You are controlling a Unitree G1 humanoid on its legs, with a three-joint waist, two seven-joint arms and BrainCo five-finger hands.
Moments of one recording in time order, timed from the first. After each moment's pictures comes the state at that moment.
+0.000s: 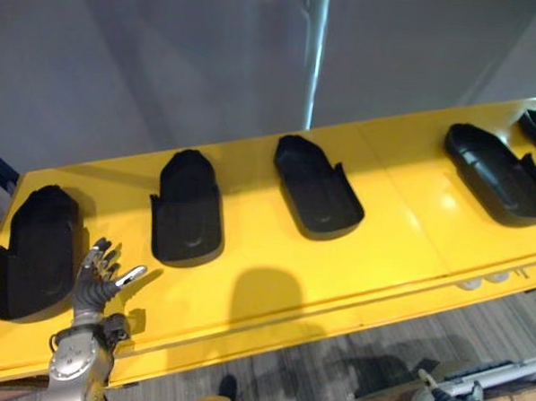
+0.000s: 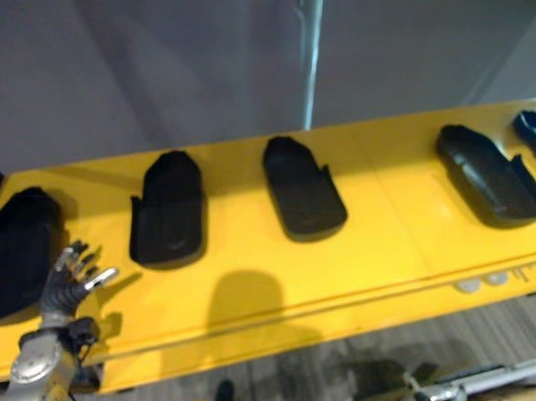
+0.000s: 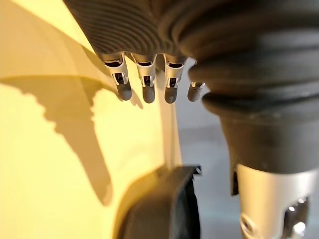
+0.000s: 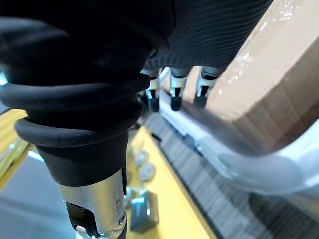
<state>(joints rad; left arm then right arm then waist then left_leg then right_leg) 0.27 0.27 0.30 -0.13 -0.30 0.07 0.13 0.22 -0.08 -0.39 0.76 0.03 -0.32 -0.52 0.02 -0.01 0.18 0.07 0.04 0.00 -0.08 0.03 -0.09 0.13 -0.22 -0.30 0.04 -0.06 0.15</state>
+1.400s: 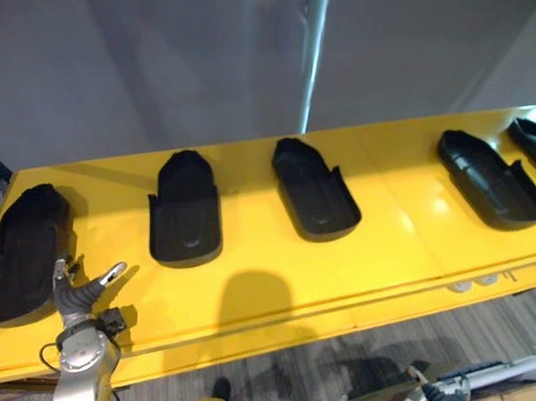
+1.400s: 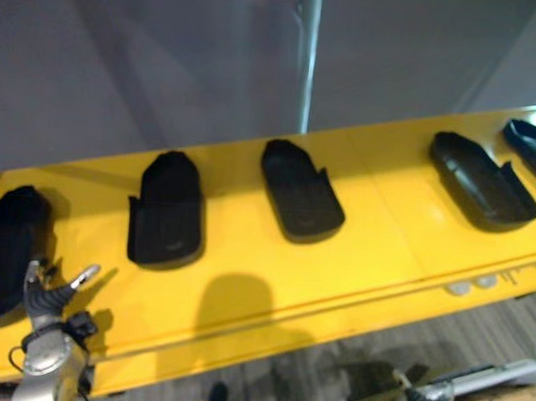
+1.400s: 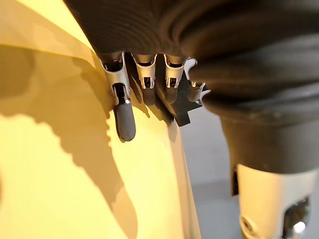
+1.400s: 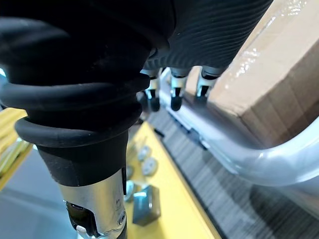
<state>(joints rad) 0.23 0.22 0.34 -0.05 -0.22 0.07 0.41 0.21 -0.08 -0.36 0.76 0.04 -0.30 -0.52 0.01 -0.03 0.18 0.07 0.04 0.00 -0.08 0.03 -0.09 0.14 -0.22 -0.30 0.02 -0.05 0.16</state>
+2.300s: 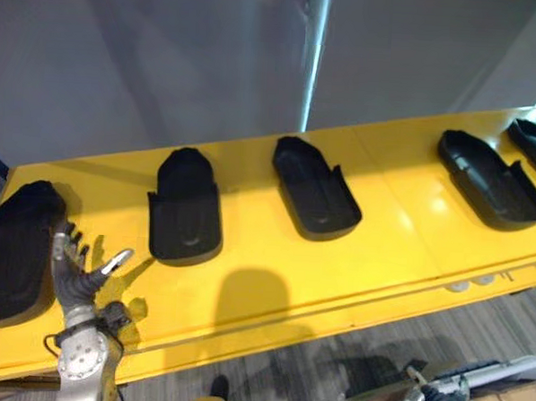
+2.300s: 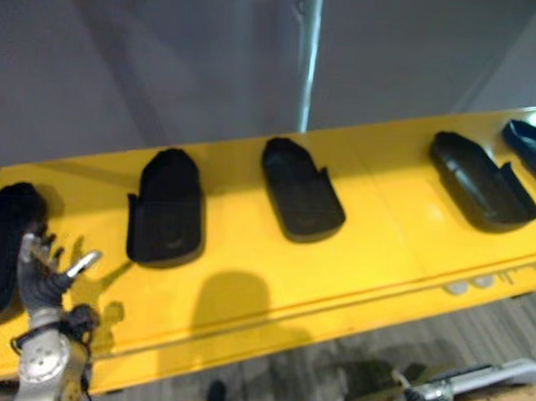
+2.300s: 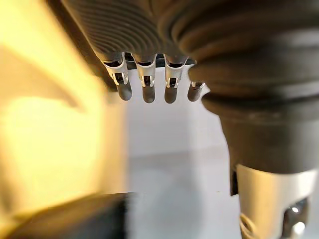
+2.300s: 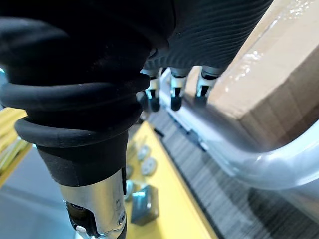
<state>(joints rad) 0.26 0.19 0.30 -0.26 -0.23 -0.26 0.34 0.22 -0.08 -0.36 0.80 0.03 -0.30 -0.51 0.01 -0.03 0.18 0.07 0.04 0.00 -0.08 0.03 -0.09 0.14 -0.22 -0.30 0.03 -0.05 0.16</state>
